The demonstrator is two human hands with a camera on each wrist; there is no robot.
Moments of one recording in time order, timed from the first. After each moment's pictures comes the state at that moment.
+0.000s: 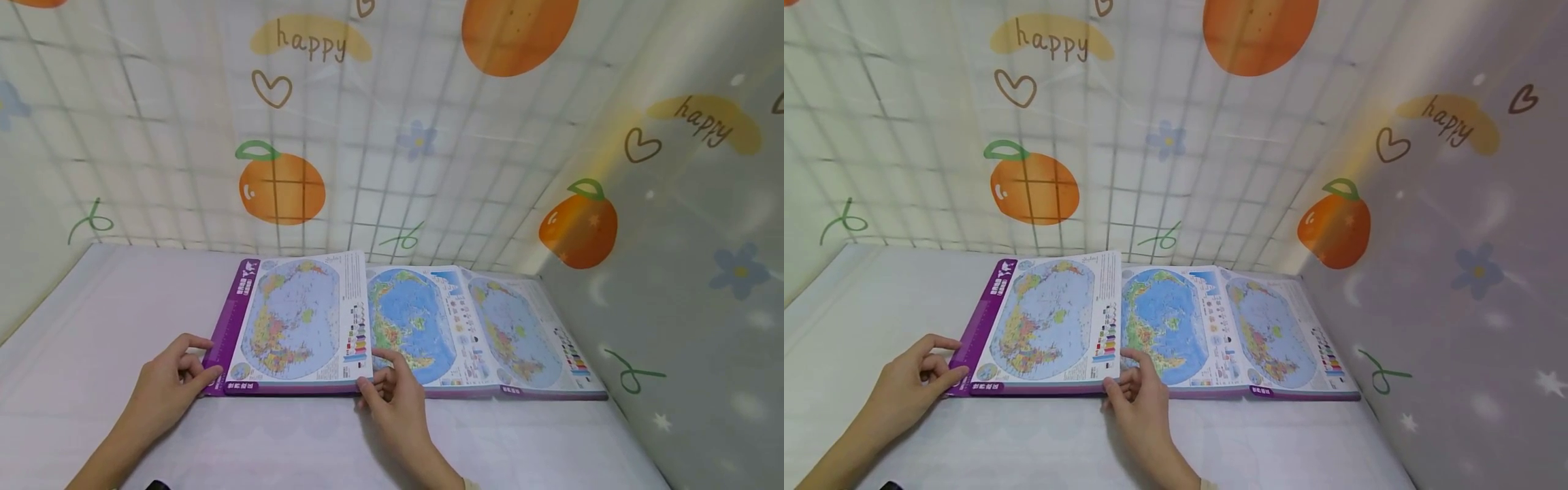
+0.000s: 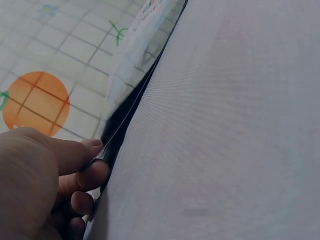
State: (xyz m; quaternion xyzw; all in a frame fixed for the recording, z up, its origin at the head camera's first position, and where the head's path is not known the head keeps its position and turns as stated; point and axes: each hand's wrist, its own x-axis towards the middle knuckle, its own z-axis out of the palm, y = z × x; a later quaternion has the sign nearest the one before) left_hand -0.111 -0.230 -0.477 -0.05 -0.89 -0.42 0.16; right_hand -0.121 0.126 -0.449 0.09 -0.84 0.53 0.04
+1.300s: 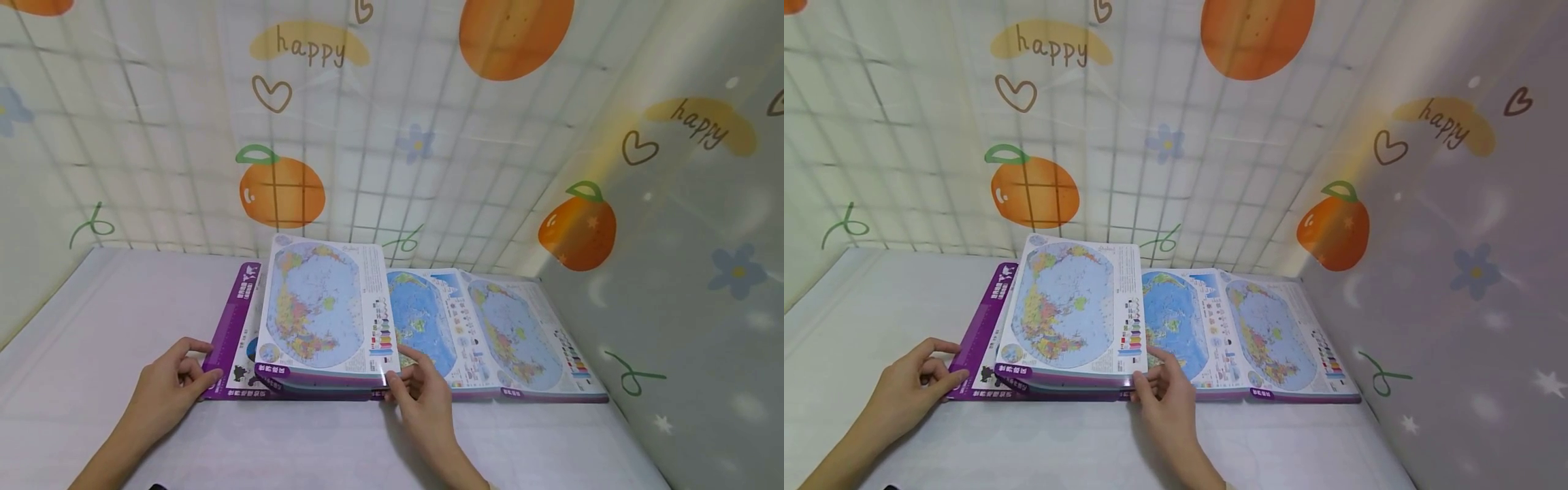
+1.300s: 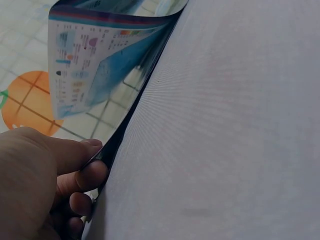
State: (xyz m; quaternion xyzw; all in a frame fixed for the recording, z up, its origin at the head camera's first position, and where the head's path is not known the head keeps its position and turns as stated) left_hand -0.113 -0.230 -0.474 -0.01 -0.90 -0.42 0.11; right_hand -0.127 0.157 -0.444 0.06 -0.83 0.55 0.10
